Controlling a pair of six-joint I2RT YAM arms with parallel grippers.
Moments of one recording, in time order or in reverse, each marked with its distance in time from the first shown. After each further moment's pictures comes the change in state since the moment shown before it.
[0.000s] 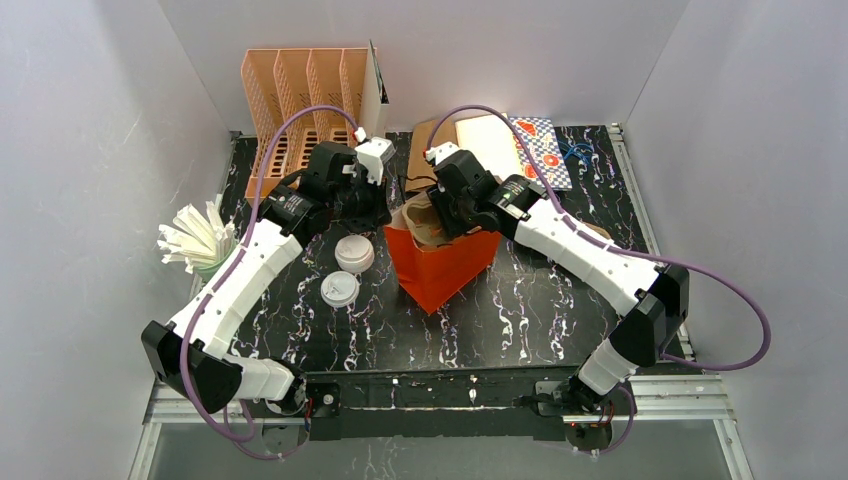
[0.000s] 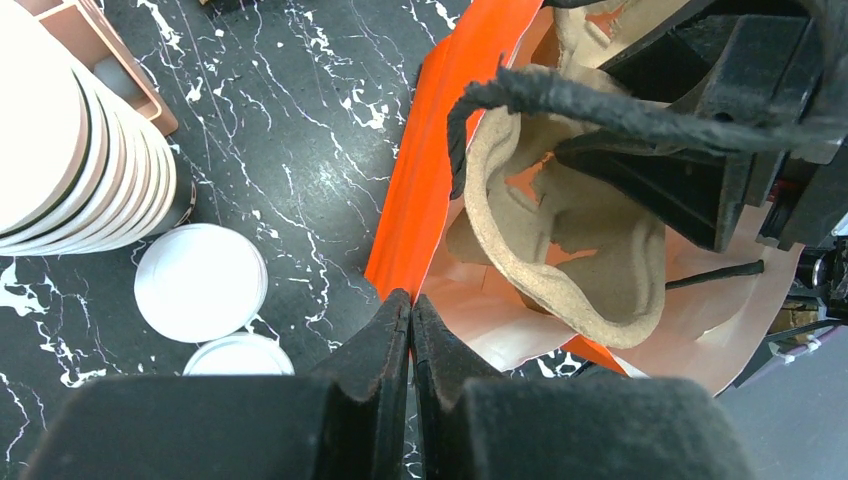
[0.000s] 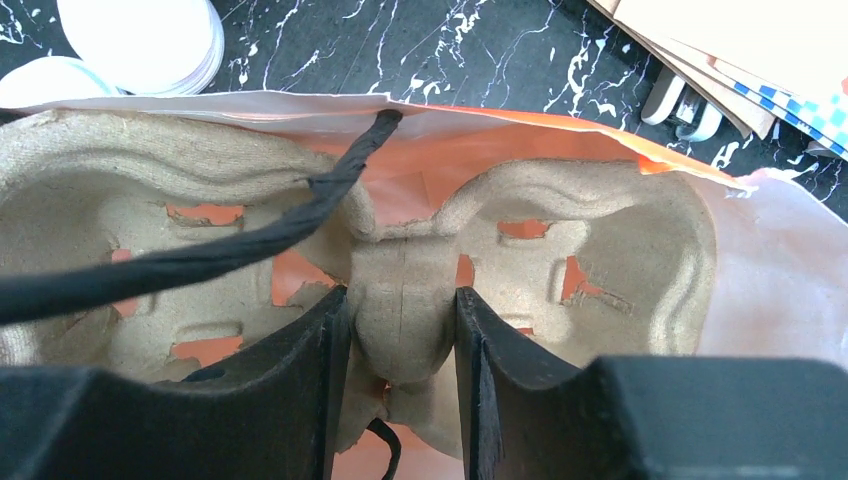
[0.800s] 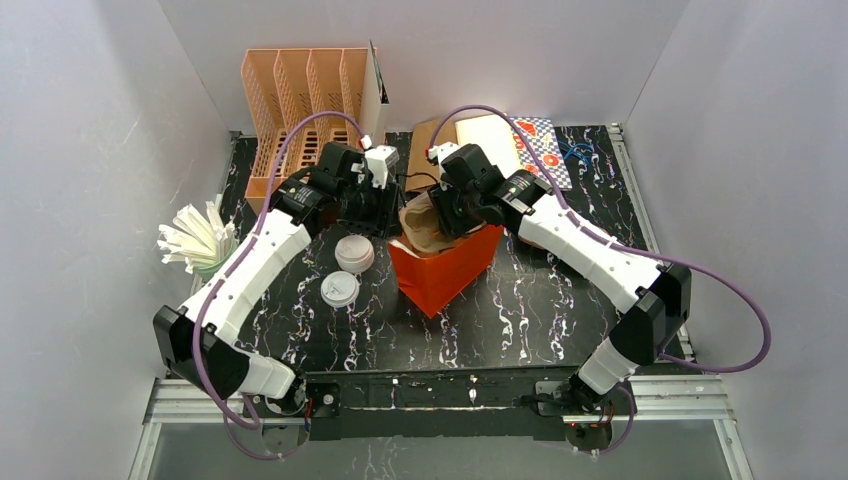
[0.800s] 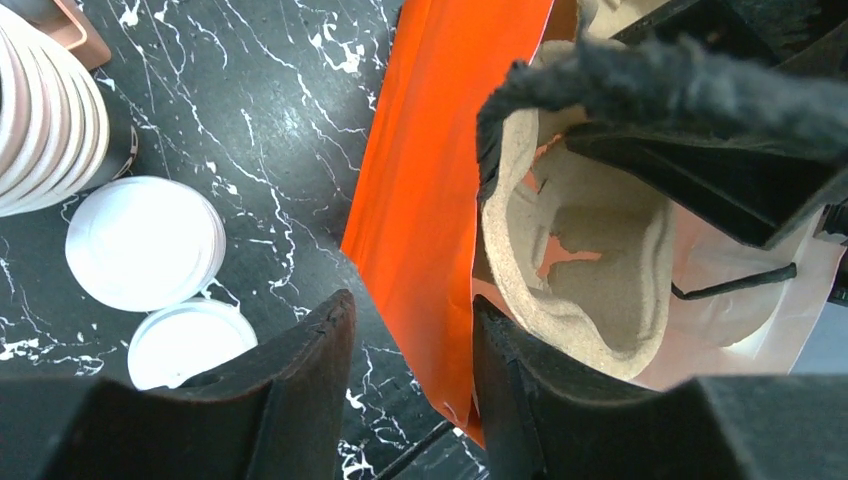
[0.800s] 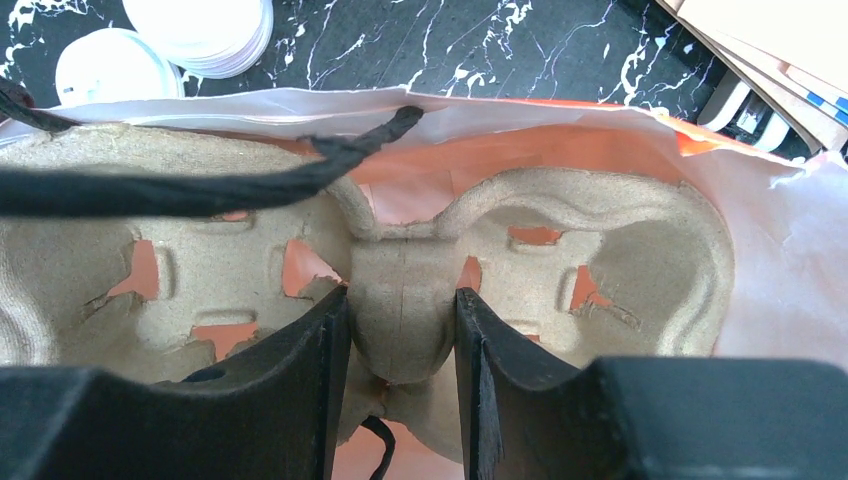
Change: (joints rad) left arm 0.004 0.067 0.014 -0.061 0.058 -0.048; right arm -0.042 0.001 0.002 -0.001 -0.150 -0.027
